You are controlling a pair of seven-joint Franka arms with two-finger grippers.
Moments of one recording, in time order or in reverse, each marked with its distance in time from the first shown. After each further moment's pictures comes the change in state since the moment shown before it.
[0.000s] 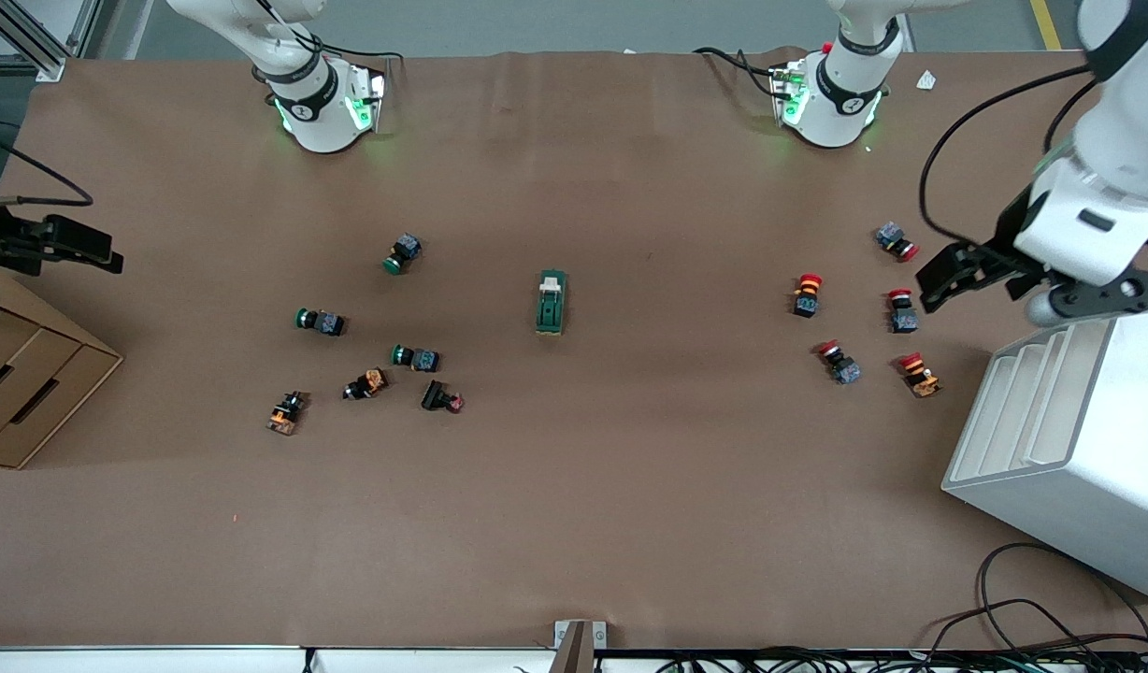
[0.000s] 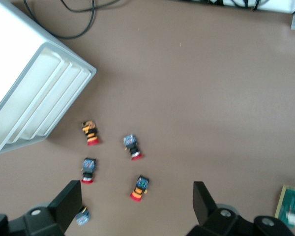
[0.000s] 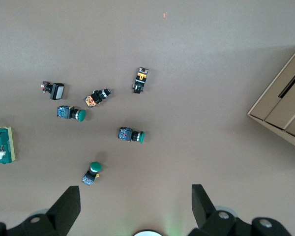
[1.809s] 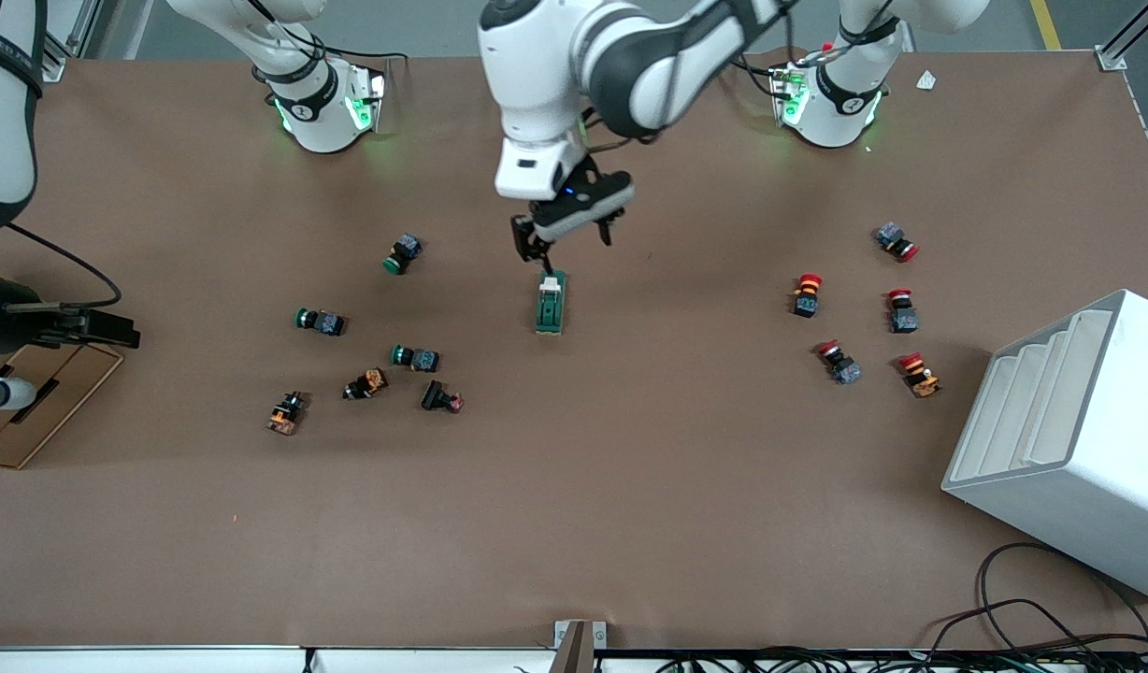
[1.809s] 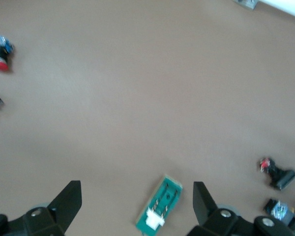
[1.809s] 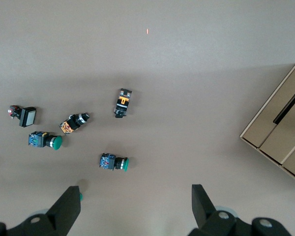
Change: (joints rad) left arm -0.637 0.295 -0.139 -0.067 0.439 0.289 -1.281; right arm -0.004 0.205 -0.009 0.091 -0.051 0.099 -0.014
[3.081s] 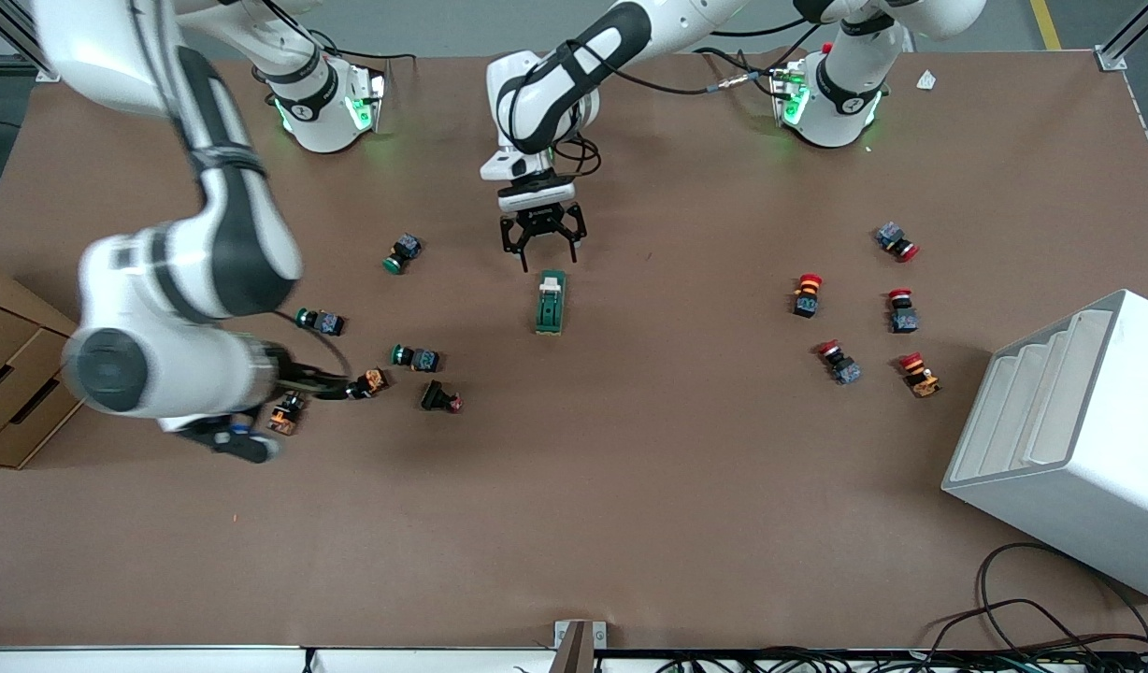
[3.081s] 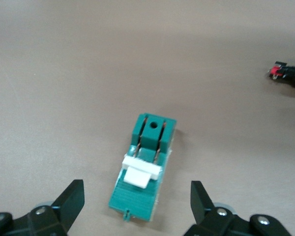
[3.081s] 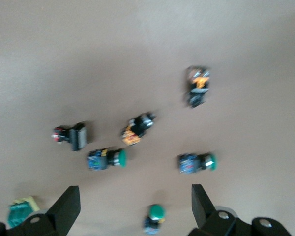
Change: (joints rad) left arm -0.296 0.290 -0.007 -0.228 0.681 0.181 -0.559; right arm 0.187 0.167 -0.011 -0.048 0.093 0.117 0.386
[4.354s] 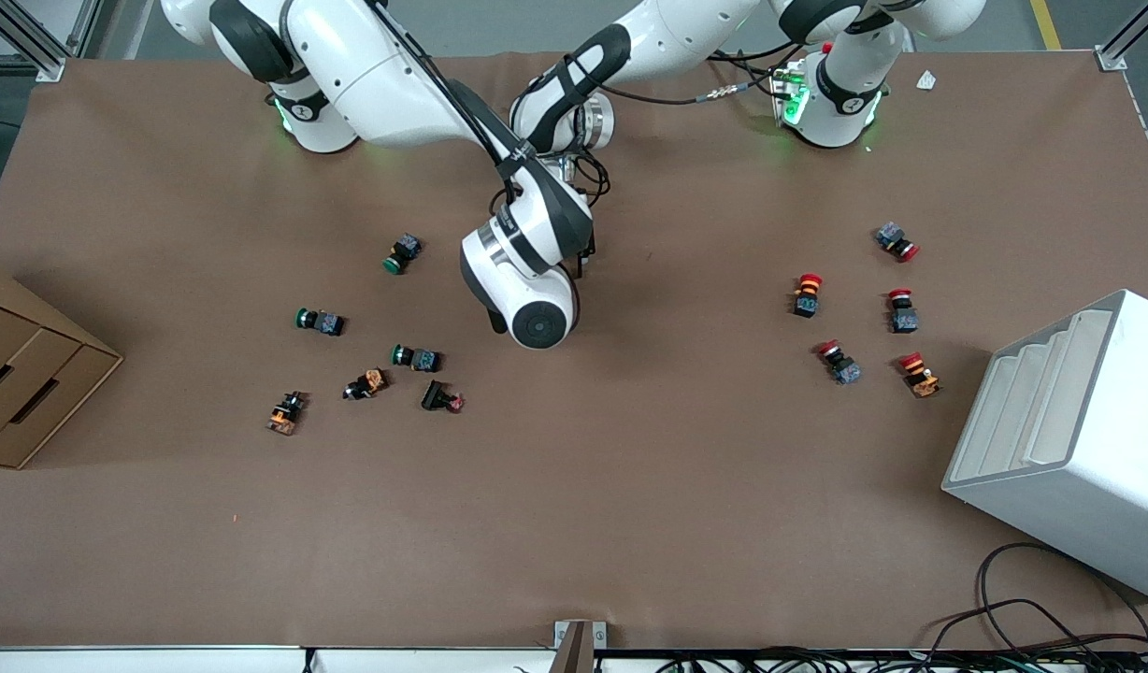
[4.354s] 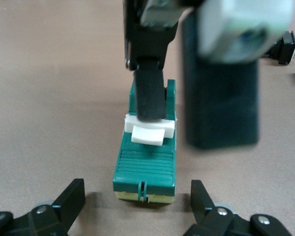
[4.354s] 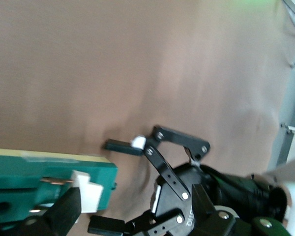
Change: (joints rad) left arm -0.009 0.096 0.005 -0.165 0.477 -0.006 -0.299; right arm 0.561 0.316 0.019 -0.038 0.314 0.018 1.504
